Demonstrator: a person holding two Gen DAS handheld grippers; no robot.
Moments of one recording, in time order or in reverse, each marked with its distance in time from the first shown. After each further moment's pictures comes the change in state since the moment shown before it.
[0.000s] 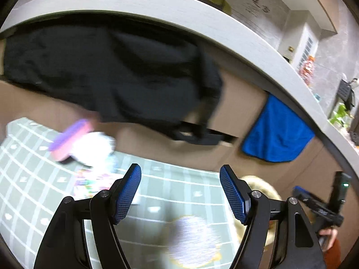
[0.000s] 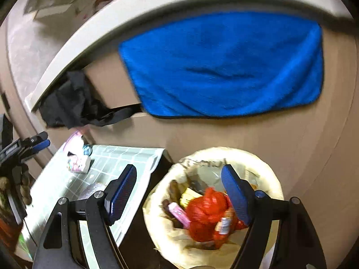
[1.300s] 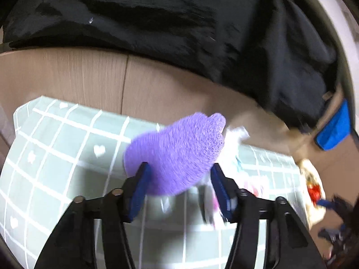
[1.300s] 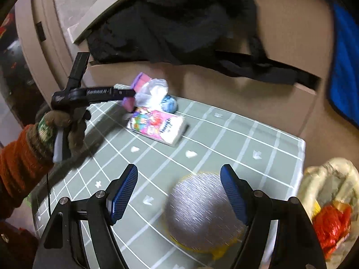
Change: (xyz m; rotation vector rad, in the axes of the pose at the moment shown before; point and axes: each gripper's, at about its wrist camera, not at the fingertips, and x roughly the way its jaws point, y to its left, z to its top) left arm 0.075 0.194 0.014 -0.018 0.259 0.044; right arm 0.114 0.231 -0.026 -0.284 0.265 0.248
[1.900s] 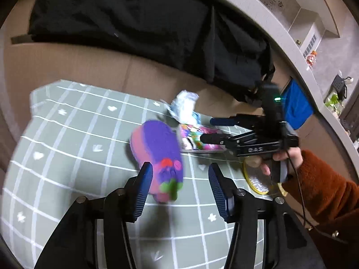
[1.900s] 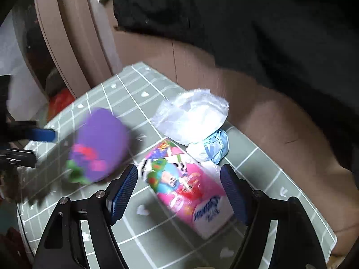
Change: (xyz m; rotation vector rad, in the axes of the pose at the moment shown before) left arm -0.131 -0.006 -0.072 0.032 -0.065 -0.118; right arm 0.140 0.056 0.090 -0.266 0.167 0.114
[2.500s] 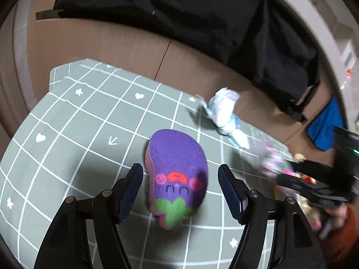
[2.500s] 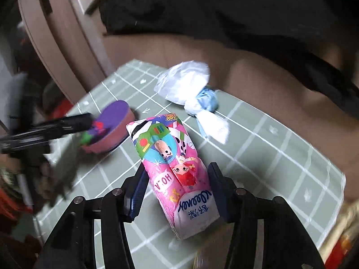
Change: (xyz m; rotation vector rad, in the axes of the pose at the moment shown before) left arm 0.066 0.025 0.003 -0.168 0.035 0.184; right arm -0.061 0.008 -0.069 0.187 -0.027 -0.012
